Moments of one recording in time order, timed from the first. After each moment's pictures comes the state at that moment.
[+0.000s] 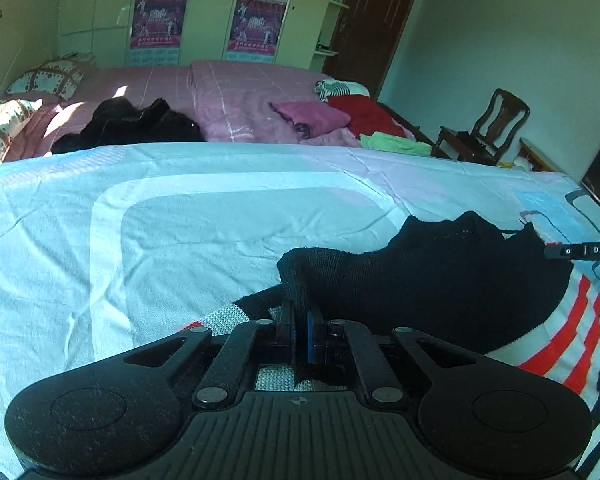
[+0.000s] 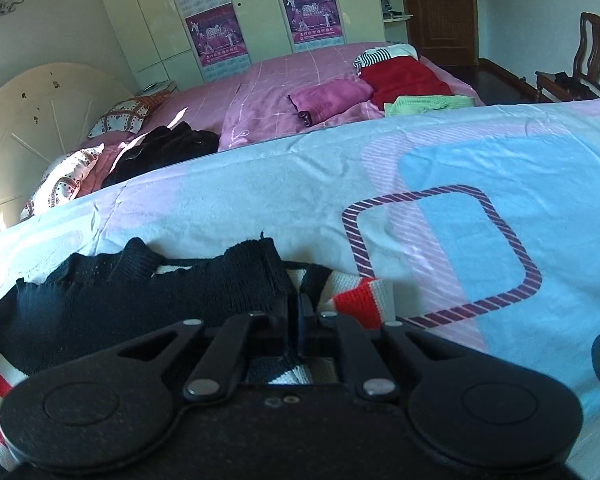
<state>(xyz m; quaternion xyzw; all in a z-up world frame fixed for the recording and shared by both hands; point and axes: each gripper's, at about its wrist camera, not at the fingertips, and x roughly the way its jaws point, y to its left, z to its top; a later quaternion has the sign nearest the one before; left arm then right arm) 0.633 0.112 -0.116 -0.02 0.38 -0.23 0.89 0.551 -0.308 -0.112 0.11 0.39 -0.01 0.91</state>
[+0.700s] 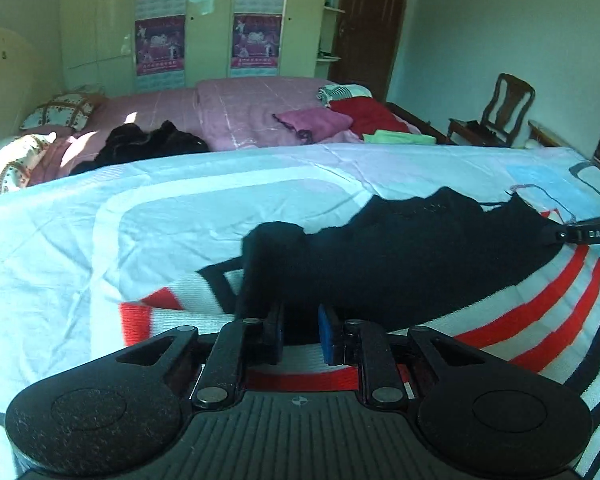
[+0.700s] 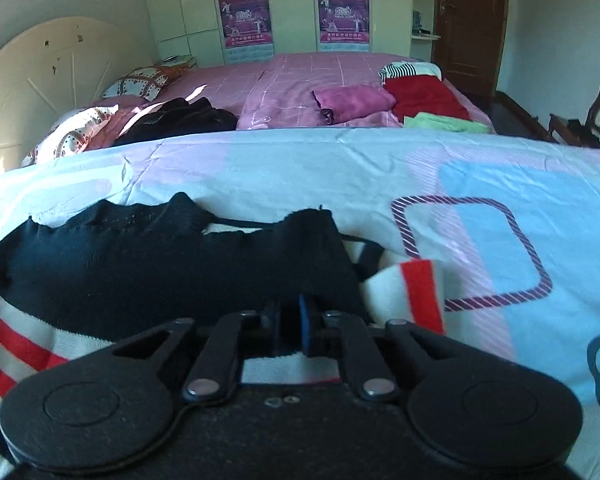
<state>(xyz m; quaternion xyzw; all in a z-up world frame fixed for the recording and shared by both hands) 0.571 0.092 -0.089 0.03 0.36 -0.19 0.91 0.531 -0.262 -0.107 0.04 0.40 0.00 0.91</state>
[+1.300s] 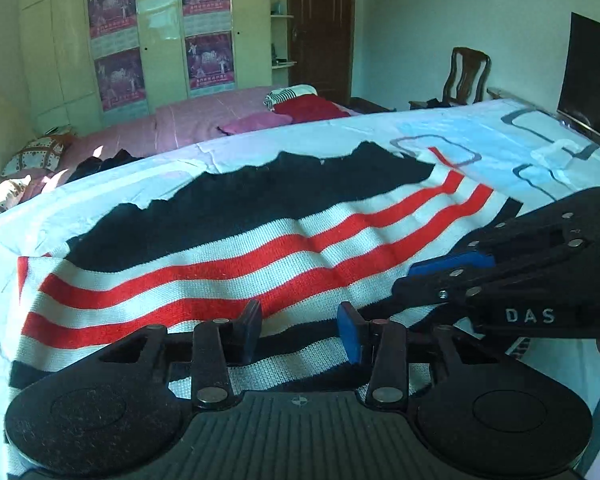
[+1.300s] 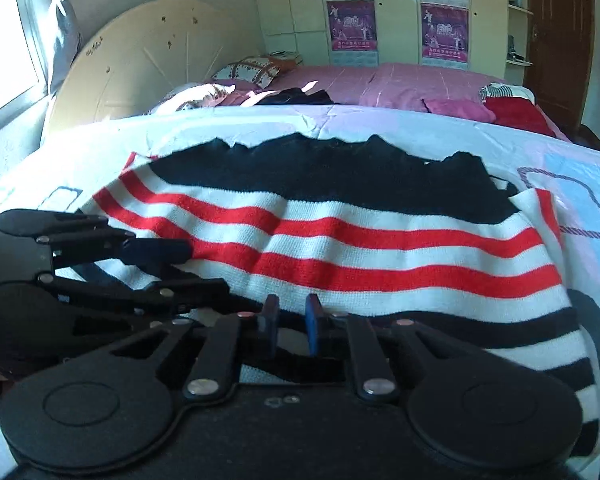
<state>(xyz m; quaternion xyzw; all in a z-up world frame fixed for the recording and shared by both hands) 0.427 -0.021 -0.081 0.09 0.32 -0.23 0.91 0.419 -0.170 -0.095 0.00 0.38 0.14 0.91</state>
